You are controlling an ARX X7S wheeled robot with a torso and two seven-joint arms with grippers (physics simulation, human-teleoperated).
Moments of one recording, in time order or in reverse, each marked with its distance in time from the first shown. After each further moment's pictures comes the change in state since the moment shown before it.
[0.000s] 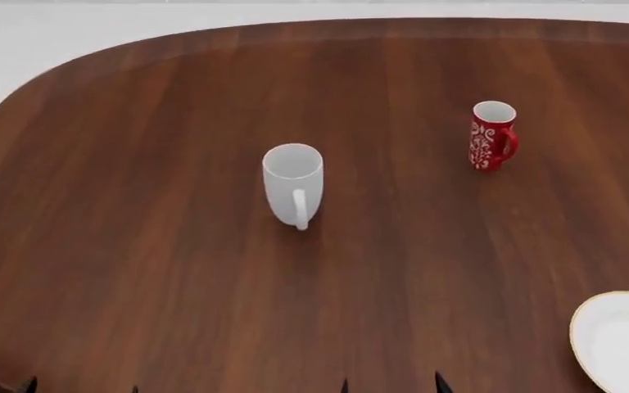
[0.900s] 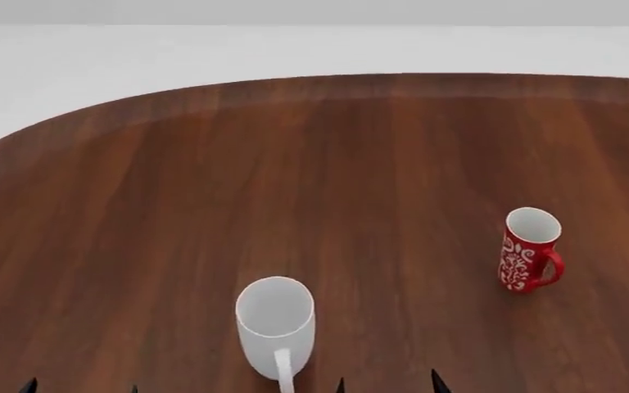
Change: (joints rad) left arm -0.007 -0.015 0.024 -0.017 -0.024 0.016 -0.026; right arm 0.015 0.022 -0.034 0.009 0.010 -0.007 0.021
